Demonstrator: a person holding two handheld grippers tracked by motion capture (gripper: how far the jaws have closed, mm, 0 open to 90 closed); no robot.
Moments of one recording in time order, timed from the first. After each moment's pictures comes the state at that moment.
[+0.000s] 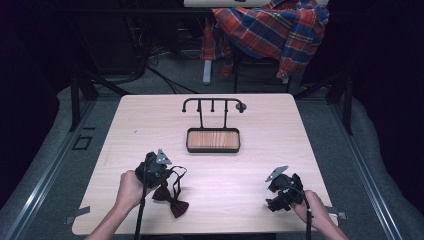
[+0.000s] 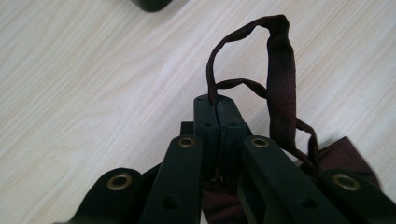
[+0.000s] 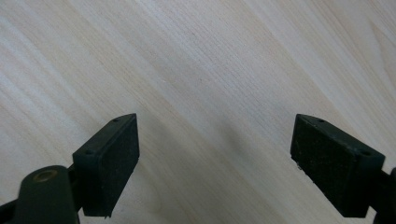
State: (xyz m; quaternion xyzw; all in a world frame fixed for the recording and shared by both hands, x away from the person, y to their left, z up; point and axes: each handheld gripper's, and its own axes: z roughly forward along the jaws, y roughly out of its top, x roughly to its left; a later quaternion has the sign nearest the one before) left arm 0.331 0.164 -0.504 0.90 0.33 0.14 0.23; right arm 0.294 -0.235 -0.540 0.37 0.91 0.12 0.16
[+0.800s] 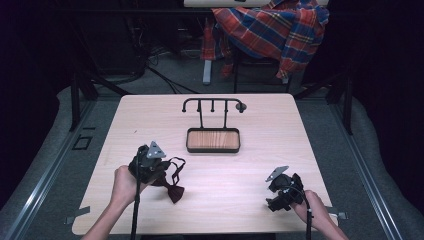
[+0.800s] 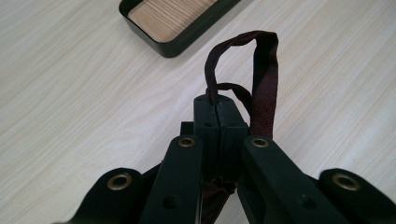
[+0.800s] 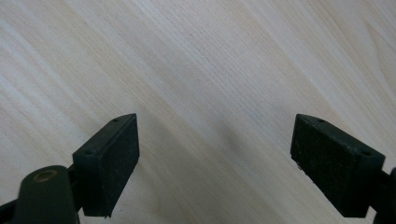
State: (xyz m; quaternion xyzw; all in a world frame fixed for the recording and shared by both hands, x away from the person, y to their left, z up) left arm 0.328 0.171 -0.469 0.88 0.33 0.17 0.29; right arm 0.294 -0.235 -0.539 0.37 0.91 0.12 0.16
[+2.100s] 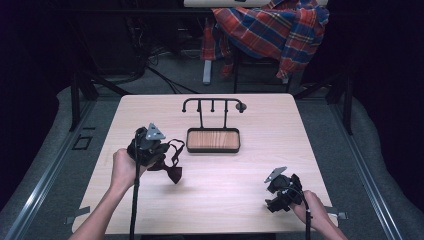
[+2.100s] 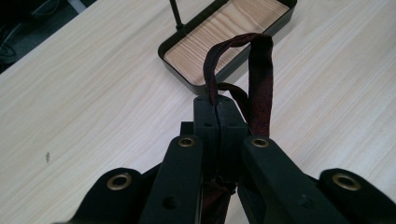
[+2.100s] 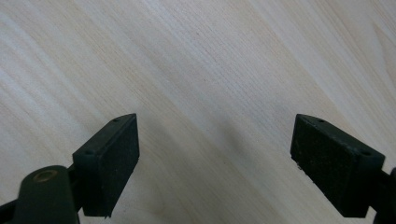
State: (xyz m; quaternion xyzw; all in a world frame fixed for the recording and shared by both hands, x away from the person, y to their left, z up) left arm 0.354 0.165 -0.429 0.87 0.33 0.20 0.29; right arm 0.293 -0.232 -0.541 0.37 0.91 0.12 0.16
